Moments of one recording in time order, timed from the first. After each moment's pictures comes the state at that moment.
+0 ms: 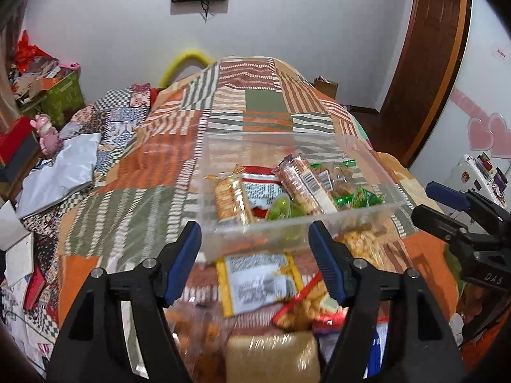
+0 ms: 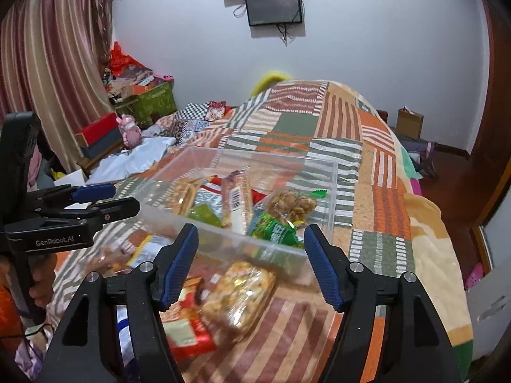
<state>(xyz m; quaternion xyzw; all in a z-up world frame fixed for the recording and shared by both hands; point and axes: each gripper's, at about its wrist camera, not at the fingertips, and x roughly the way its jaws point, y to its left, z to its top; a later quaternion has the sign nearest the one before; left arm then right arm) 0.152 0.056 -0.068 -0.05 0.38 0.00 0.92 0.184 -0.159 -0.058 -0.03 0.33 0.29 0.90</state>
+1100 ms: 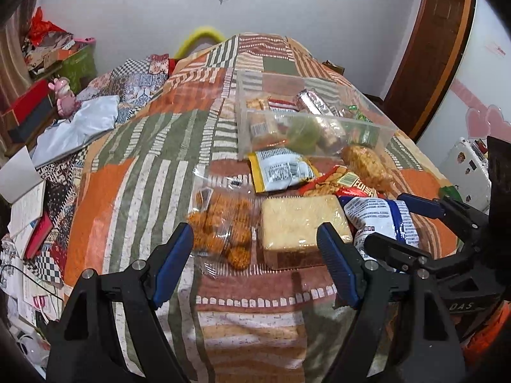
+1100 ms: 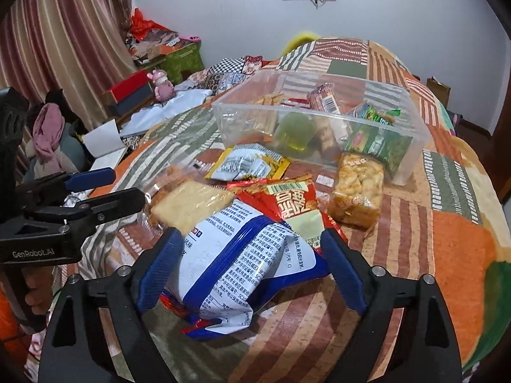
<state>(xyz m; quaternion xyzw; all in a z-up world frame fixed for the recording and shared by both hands) 0.041 0.076 -0.107 -0.08 0.42 0.01 0.90 0.100 -0.101 -0.113 -0.05 0.40 0.33 0.85</state>
